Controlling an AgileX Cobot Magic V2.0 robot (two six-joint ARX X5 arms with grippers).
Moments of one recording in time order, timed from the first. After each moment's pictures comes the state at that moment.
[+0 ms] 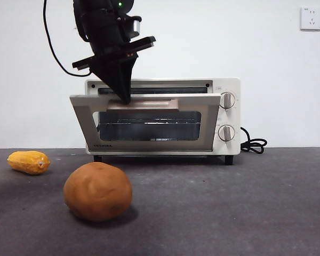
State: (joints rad) left arm -0.46 2.00 1.93 -1.08 0.07 -0.03; right arm -0.06 0.74 1.32 -1.35 -0.58 0.06
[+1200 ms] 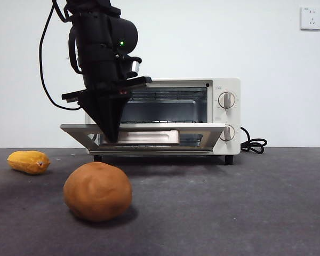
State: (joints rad) left arm -0.48 2.03 1.77 -1.09 0.05 -0.05; right arm -0.06 0.69 1.32 -1.35 -0.59 0.06
